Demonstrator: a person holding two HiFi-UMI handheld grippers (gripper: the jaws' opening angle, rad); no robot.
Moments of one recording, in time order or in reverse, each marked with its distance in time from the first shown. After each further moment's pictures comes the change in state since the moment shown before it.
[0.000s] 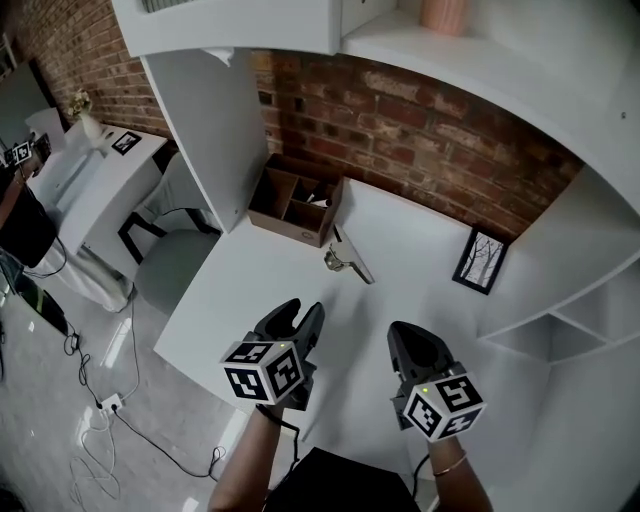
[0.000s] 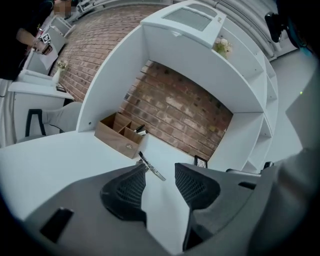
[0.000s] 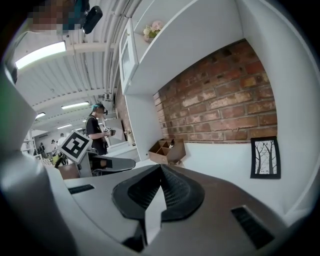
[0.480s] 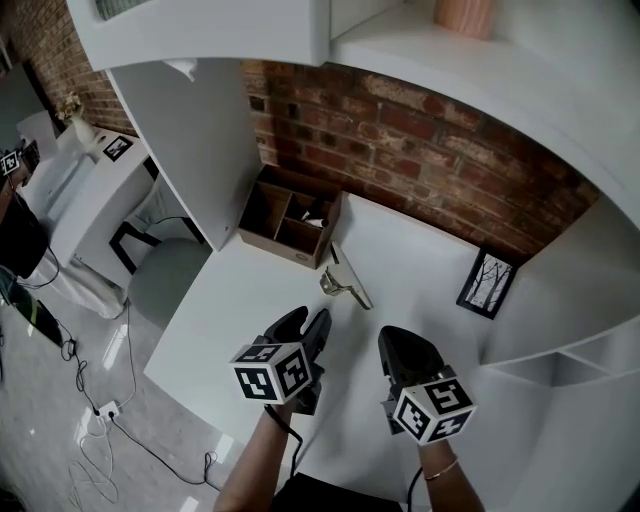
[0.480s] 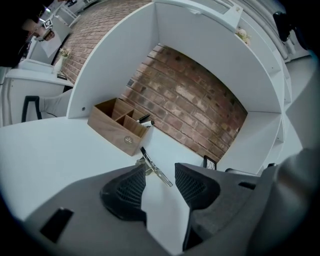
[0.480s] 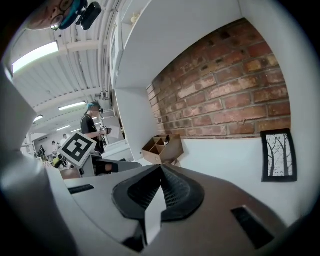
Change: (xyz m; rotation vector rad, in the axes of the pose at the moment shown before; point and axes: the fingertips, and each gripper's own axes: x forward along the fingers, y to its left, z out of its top) left arm 0.072 0.021 -0.006 -0.078 0.054 0.020; right arm 0.061 -0.033 -0.003 0.028 0.038 0.006
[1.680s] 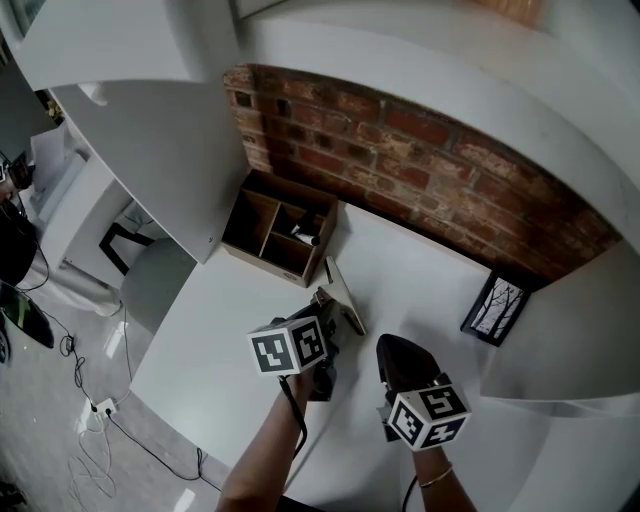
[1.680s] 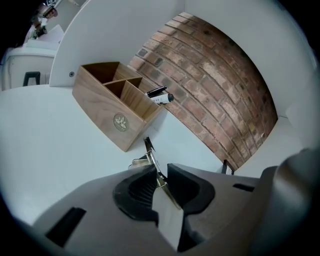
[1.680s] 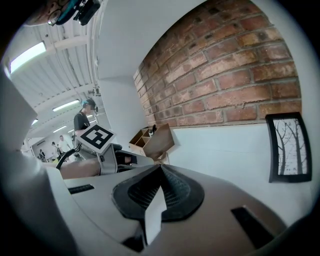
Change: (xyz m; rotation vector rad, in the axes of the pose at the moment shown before) left arm 0.113 0.027 -0.010 -0.171 0.139 0.079; right arm 0.052 -0.057 -0.021 0.049 0.090 -0.014
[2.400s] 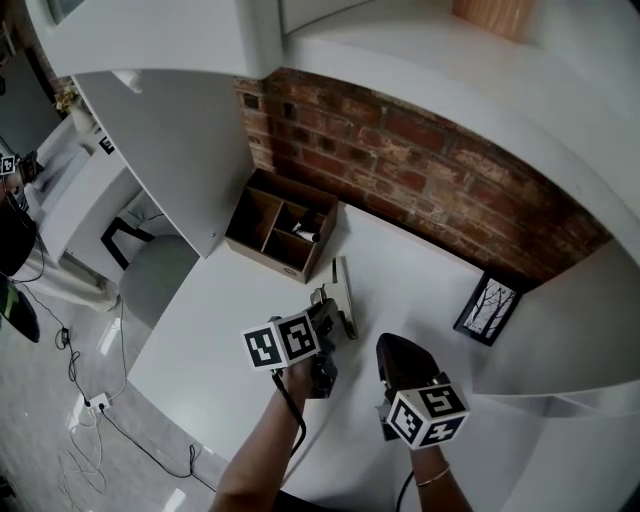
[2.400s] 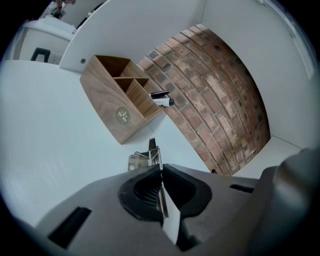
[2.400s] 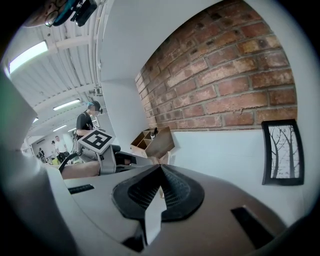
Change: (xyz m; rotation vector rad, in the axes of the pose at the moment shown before) left arm -0.010 -0.013 -0.002 -0.148 -0.039 -0.104; right arm -0.017 0.005 0.007 -0.012 -0.011 -0.004
